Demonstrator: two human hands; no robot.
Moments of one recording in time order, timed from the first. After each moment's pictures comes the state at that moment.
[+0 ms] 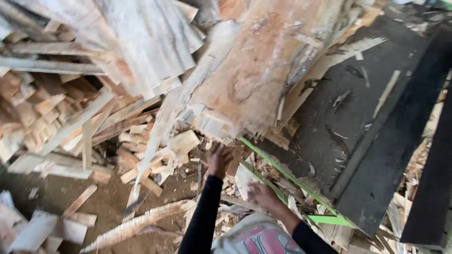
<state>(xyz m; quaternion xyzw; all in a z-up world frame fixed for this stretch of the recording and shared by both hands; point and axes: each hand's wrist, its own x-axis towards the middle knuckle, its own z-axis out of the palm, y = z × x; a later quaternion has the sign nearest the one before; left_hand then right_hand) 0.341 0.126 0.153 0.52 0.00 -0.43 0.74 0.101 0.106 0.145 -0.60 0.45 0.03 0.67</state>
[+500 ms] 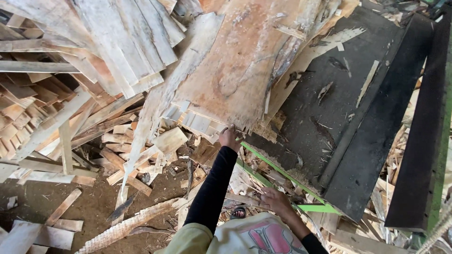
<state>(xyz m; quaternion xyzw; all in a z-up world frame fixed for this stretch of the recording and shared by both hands) 0.316 0.001 0.093 0.39 0.07 -0.50 0.77 0.002 0.108 0.082 -0.49 0.52 -0.05 0.70</state>
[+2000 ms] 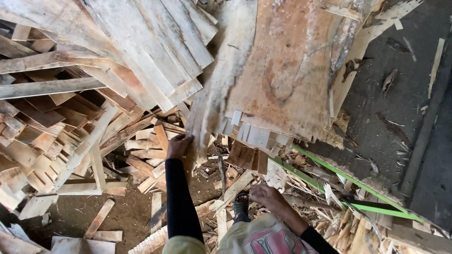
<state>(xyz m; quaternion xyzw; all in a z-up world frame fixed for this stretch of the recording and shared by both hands) 0.724 0.178 0.123 0.73 -0.11 -0.47 0.49 0.286 0.170 0.085 -0.49 0.44 -0.01 0.75</state>
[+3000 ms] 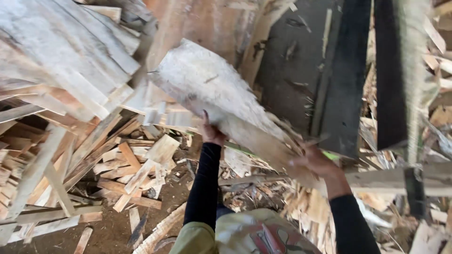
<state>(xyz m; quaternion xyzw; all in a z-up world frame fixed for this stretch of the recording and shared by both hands) 0.315 0.065 0.186 0.27 -0.04 -0.67 0.68 -0.059 0.097 0.268 -0.60 0.57 -0.07 0.55</state>
